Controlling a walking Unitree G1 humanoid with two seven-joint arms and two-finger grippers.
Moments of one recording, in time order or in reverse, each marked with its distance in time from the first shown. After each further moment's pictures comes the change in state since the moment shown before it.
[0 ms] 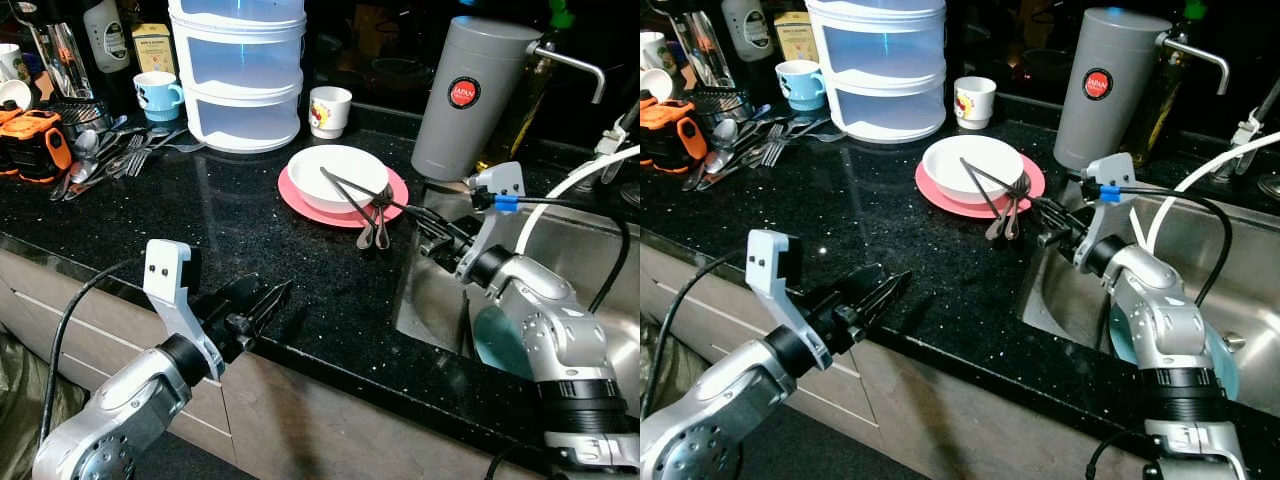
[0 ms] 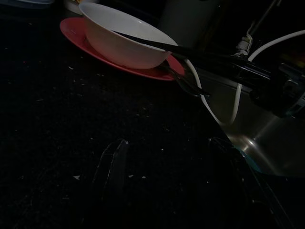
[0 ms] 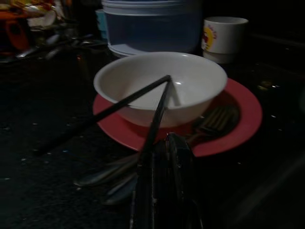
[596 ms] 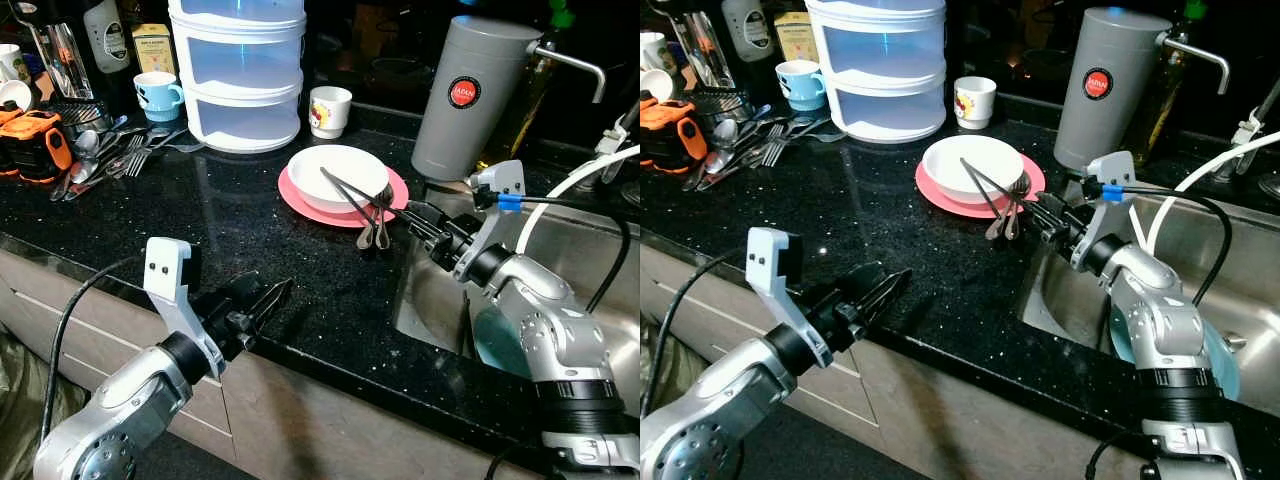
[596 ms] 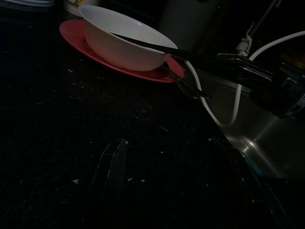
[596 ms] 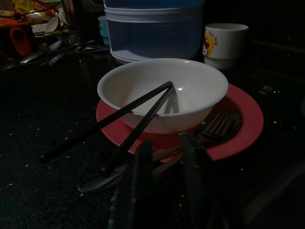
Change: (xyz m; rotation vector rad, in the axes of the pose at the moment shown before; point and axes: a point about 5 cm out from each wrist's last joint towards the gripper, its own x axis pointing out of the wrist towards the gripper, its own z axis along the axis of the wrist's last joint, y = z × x) left arm 0.001 0.000 0.001 0.002 -0.005 0.002; right arm 0.001 0.001 0.001 0.000 -0.019 -0.013
